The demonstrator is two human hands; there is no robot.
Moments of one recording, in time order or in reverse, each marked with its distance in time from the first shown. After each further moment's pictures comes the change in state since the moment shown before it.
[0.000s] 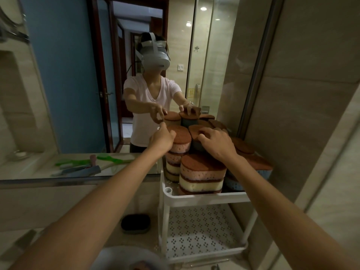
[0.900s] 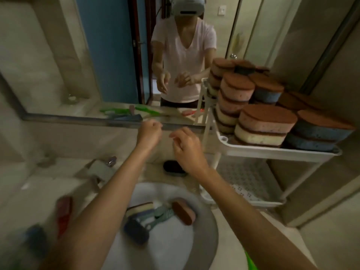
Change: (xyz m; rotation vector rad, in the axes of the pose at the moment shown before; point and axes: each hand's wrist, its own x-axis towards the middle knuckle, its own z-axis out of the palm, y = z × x) left_hand -0.060 -0.185 -0.041 -0.296 0.167 -0.334; right_hand -0.130 -0.113 0.156 0.421 -0.102 -0.404
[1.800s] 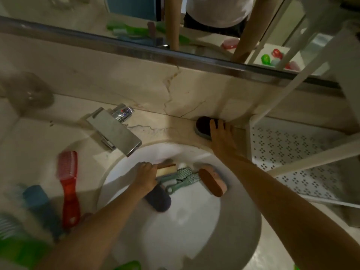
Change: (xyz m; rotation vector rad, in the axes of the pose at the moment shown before) left_hand 0.005 -0.335 0.011 1.073 -0.598 -0.065; right_hand -0.004 0.191 0.191 -0.871 -0.549 0.191
